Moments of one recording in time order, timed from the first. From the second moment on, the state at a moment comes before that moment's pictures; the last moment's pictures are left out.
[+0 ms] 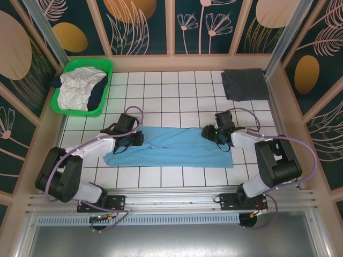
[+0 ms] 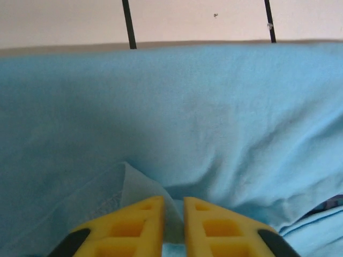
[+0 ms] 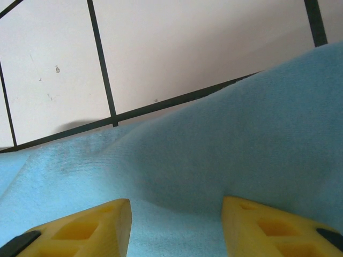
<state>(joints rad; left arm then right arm) -0.44 1.43 0.71 -0.30 0.09 -0.37 0.33 1.52 0.66 -0.12 -0.15 0.62</state>
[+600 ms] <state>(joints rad) -0.55 1.35 0.67 -0.36 0.12 -0.44 0.24 1.44 0.62 -0.14 -0.15 0.60</state>
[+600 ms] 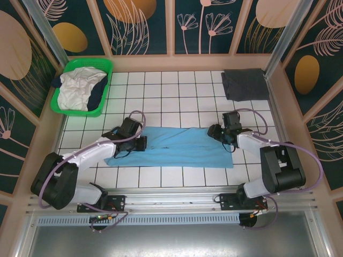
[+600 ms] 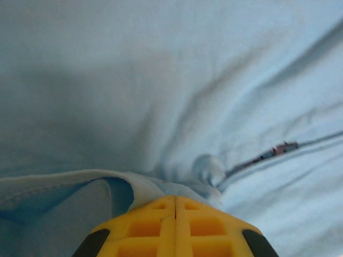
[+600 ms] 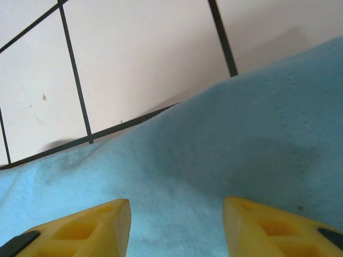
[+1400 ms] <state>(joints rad) -0.63 1.10 0.64 -0.31 0.14 -0.68 0.18 1.42 0.60 -0.12 -0.21 0.57</state>
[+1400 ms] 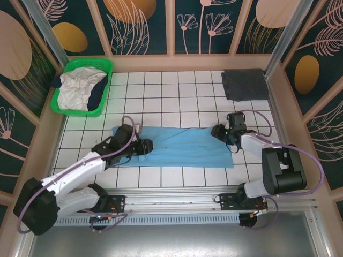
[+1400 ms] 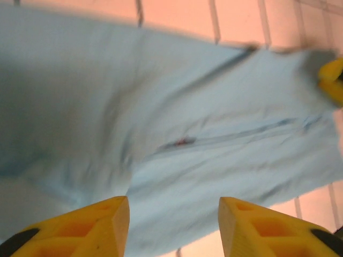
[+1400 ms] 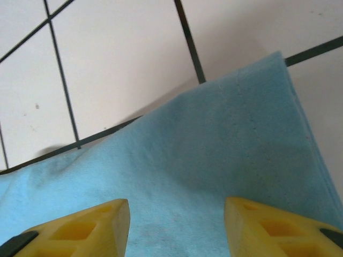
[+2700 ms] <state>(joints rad) -0.54 0.96 0.41 -0.47 -0.06 -0.91 0.18 1.54 0.60 0.05 -0.32 0.57</state>
